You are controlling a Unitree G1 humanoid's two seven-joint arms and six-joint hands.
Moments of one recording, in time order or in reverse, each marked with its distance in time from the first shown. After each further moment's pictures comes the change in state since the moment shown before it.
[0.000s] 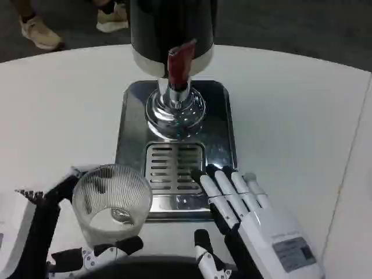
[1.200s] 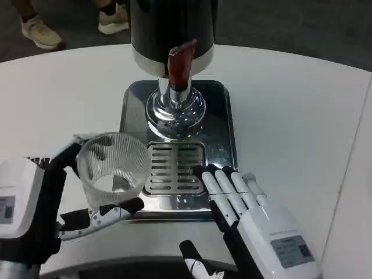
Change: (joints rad) left arm -0.243 0.011 -0.040 0.206 0.070 0.038 0.086; right arm -0.006 0.029 -0.001 0.005 0.008 0.020 0.030
